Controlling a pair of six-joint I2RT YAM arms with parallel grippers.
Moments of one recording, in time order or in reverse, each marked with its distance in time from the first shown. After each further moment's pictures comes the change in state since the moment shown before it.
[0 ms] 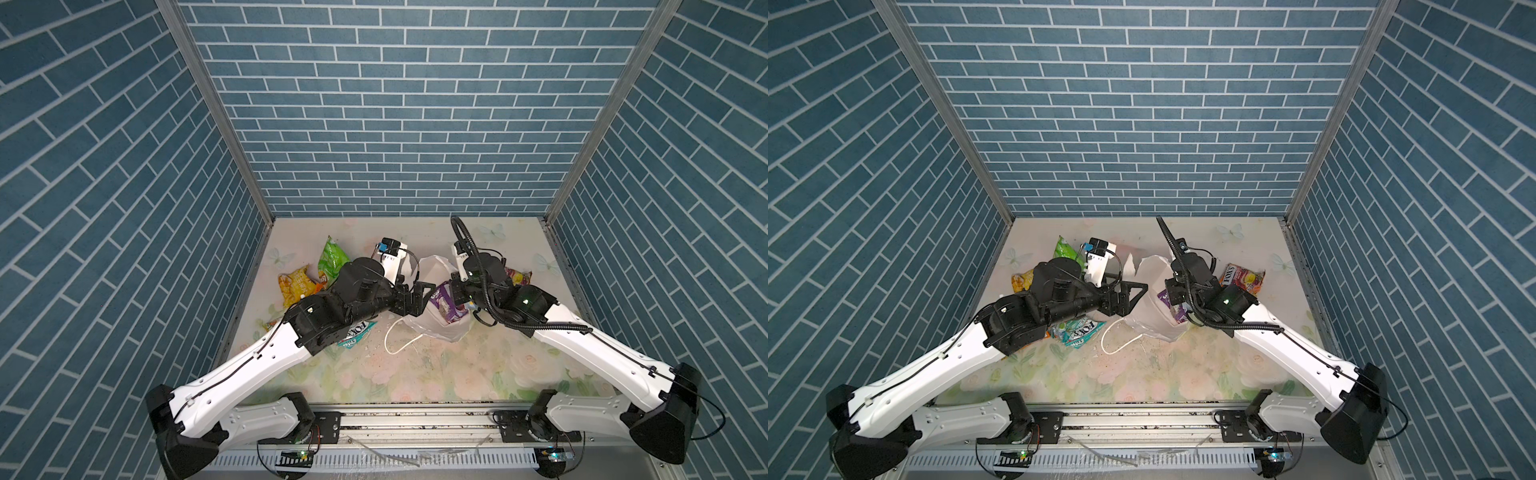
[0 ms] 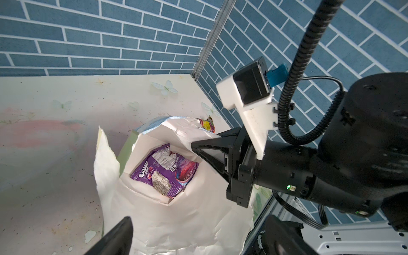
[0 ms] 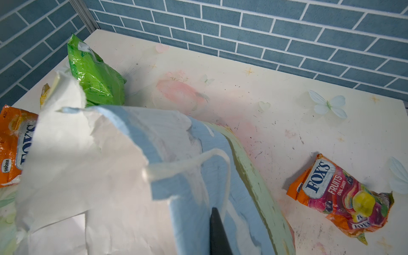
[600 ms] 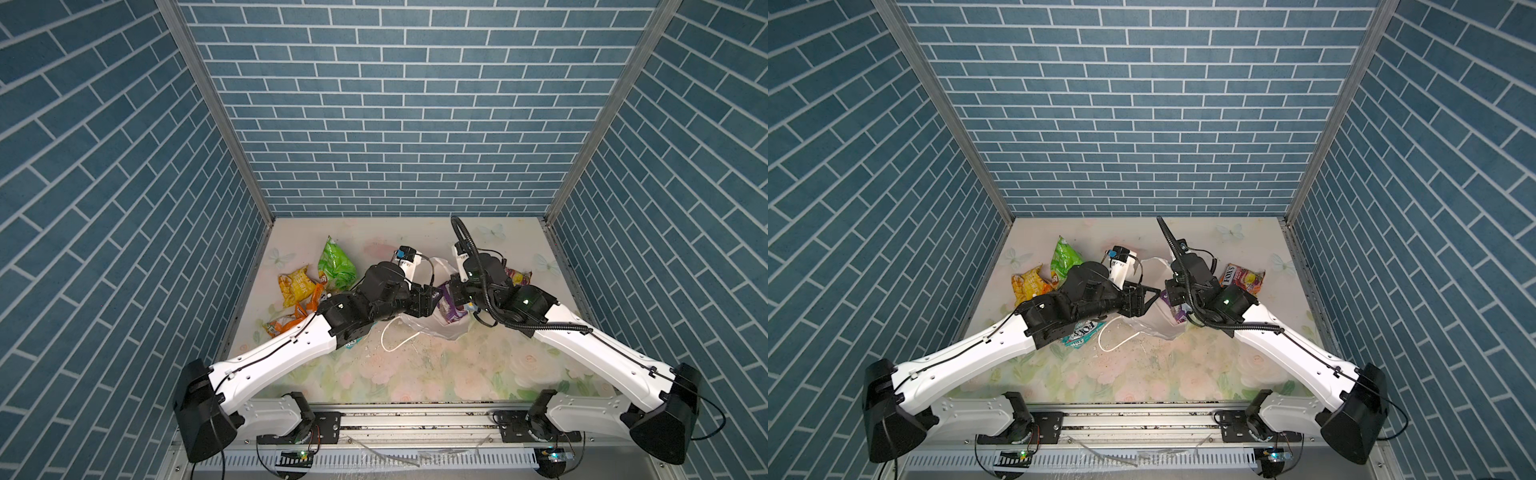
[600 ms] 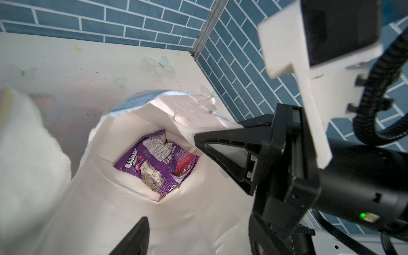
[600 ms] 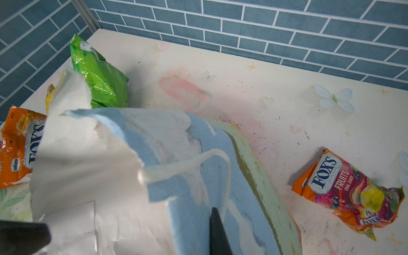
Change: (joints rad) left arm -0.002 0.151 -0.087 0.180 0.059 -0.067; right arm 0.000 -0.001 0.000 -0.014 -0.018 0.042
